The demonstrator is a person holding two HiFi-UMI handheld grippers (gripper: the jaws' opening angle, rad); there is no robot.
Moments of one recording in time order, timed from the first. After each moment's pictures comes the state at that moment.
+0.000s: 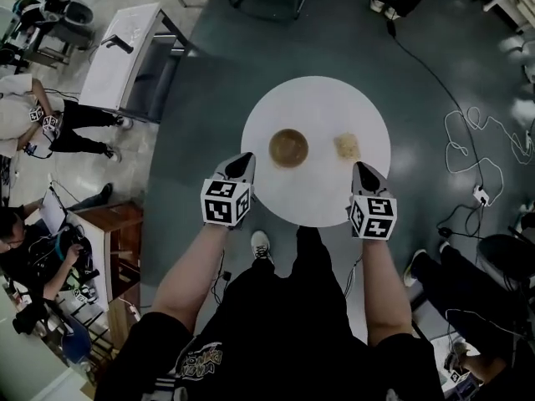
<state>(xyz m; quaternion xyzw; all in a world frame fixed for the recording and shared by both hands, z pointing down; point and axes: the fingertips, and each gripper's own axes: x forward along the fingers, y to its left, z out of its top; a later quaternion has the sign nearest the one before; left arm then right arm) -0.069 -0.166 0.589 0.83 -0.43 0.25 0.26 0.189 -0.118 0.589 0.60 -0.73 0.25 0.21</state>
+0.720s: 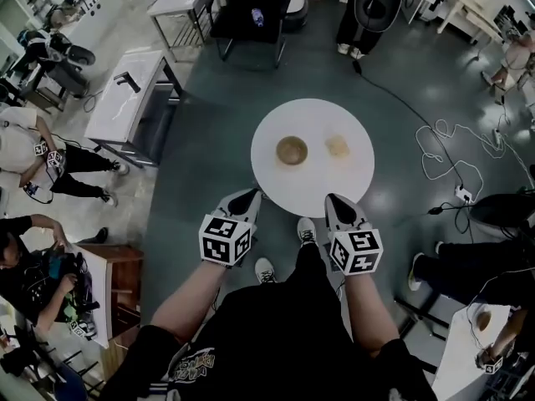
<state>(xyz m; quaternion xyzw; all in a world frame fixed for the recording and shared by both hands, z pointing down) -0.116 -0.017 0.469 0.89 -0.35 0.18 0.21 0.045 0.031 0.456 0.61 -0.76 0.21 0.12</state>
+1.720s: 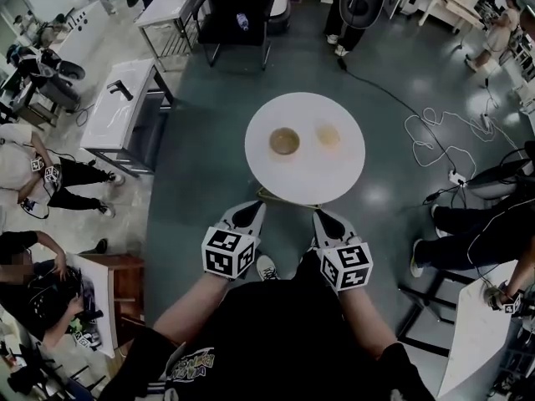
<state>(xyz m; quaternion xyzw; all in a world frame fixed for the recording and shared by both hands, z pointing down) -0.119 0.055 0.462 0.91 -0.30 0.18 0.21 -0.006 0.111 0.456 0.60 -0.76 0.21 0.12</state>
